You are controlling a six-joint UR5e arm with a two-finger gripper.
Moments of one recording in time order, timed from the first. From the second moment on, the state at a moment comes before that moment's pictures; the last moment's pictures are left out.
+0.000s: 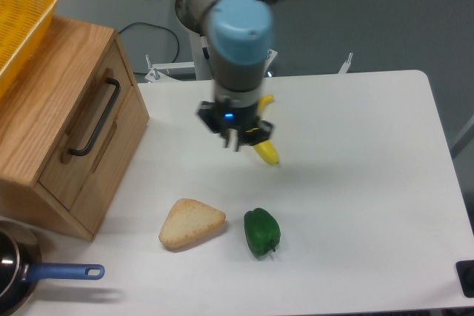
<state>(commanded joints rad) 2.61 -1.80 -1.49 -1.43 1.50 0.99</state>
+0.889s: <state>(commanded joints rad) 2.88 -1.92 -1.49 -1.31 1.54 1.41</state>
